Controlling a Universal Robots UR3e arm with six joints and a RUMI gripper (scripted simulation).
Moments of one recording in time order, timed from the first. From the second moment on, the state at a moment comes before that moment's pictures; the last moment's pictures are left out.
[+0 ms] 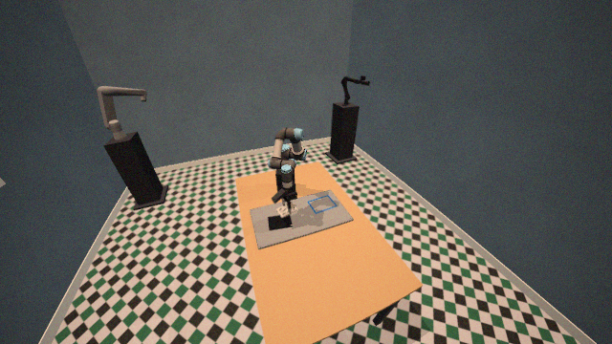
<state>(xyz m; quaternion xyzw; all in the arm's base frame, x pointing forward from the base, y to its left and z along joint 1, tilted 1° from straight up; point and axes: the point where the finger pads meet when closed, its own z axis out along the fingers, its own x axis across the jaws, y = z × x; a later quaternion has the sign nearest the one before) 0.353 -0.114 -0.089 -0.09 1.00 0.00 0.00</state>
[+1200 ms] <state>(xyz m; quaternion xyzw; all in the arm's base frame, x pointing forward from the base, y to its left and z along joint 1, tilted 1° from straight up) 0.339 -0.009 -0.094 -0.10 0.99 0.00 0.01</state>
